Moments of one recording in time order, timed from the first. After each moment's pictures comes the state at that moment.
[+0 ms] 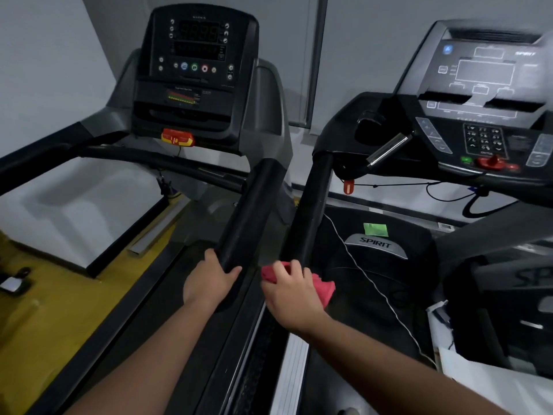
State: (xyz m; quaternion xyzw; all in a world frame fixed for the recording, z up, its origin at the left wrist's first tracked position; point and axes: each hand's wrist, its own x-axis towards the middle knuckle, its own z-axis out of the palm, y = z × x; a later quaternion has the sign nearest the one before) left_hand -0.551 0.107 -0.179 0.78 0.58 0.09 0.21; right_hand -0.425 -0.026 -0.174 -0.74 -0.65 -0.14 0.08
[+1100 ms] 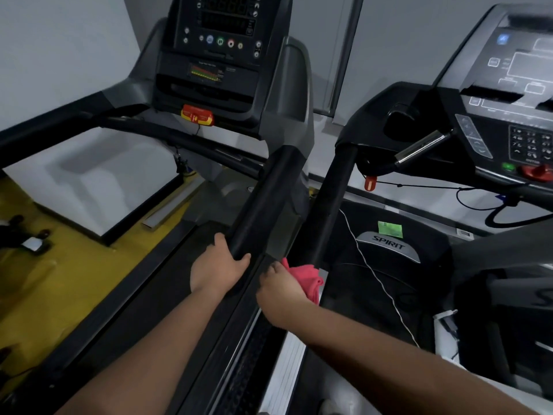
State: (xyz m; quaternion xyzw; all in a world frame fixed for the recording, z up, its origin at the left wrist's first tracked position) left_hand -0.551 0.103 -0.176 0.78 0.59 0.09 0.18; right_hand -0.451 0.012 -0.161 -0.57 -0.76 -0.05 -0.31
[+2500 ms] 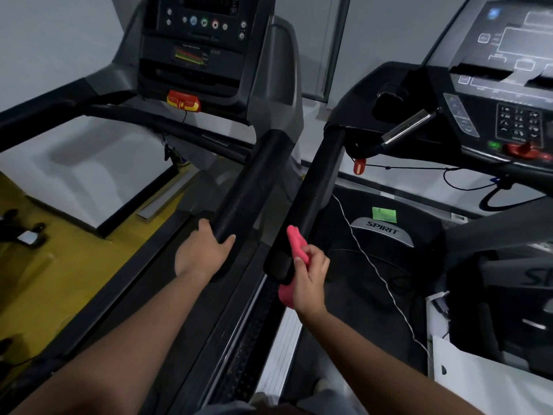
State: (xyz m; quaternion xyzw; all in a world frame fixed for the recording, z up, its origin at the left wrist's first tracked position) left_hand -0.547 0.098 -0.176 0.77 0.61 0.10 0.17; right_hand -0.416 -0.045 -0.203 -0.71 -0.26 0.27 0.59
